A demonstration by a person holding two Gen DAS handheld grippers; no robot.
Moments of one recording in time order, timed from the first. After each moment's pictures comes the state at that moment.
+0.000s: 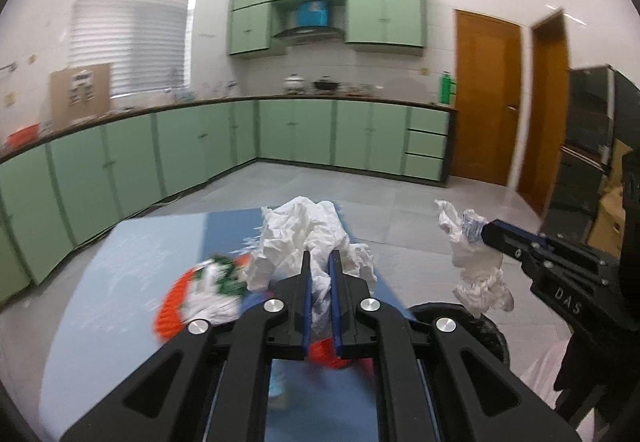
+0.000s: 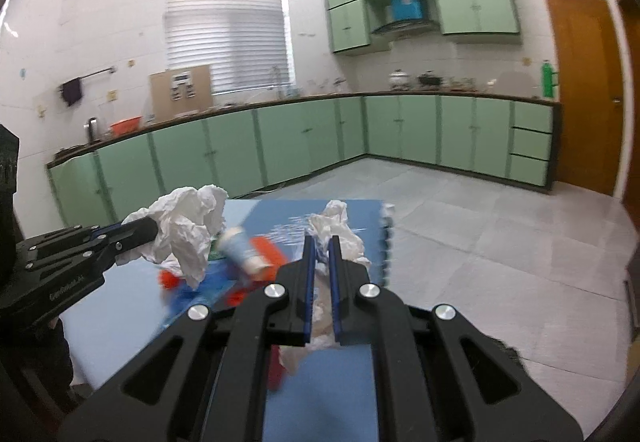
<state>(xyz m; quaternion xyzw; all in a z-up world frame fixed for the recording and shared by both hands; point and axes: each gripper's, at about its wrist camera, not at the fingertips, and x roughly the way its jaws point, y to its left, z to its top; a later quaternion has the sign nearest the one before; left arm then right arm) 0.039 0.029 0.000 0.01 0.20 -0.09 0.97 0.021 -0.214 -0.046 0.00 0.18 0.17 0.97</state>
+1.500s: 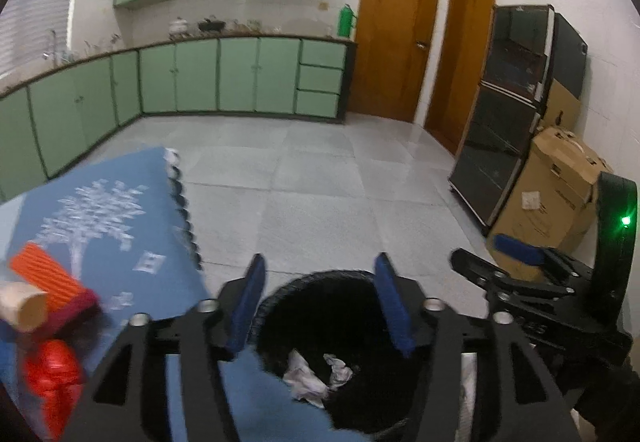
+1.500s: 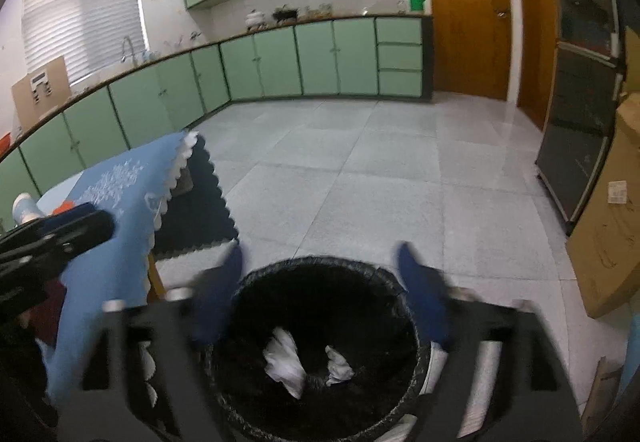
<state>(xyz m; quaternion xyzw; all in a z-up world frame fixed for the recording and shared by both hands) 0.148 -0.126 -0.089 0.03 0.29 -0.26 0.92 0.081 -0.373 -0.165 0.07 0.29 -0.06 0.95</state>
